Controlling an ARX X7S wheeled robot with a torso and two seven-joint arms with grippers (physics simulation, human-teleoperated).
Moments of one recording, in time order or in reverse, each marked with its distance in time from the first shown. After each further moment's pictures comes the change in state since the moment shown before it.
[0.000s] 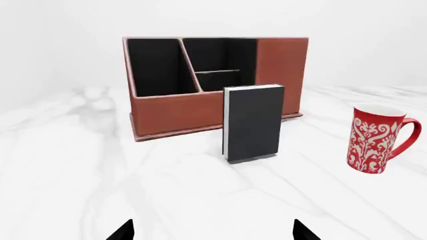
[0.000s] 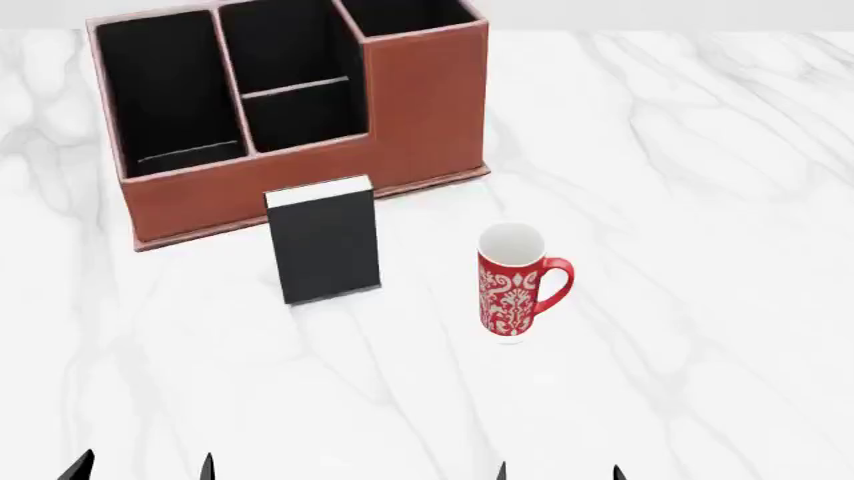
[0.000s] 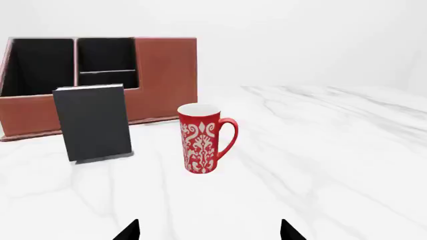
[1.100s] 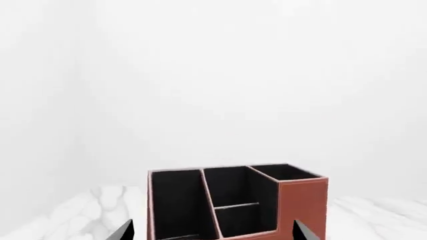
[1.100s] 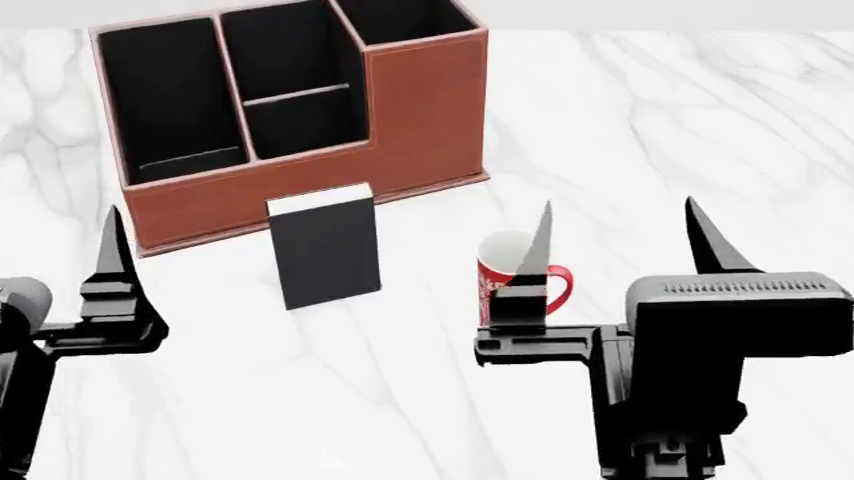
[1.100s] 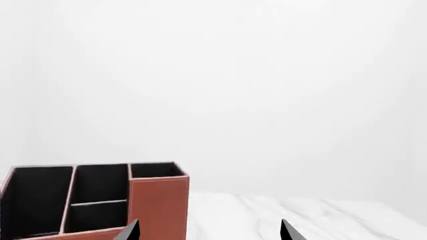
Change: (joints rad) left arm -0.360 -0.139 0.021 0.330 -0.159 -0.369 -0.135; right arm 0.391 0.183 -0.042 -0.426 0.149 0.496 0.077
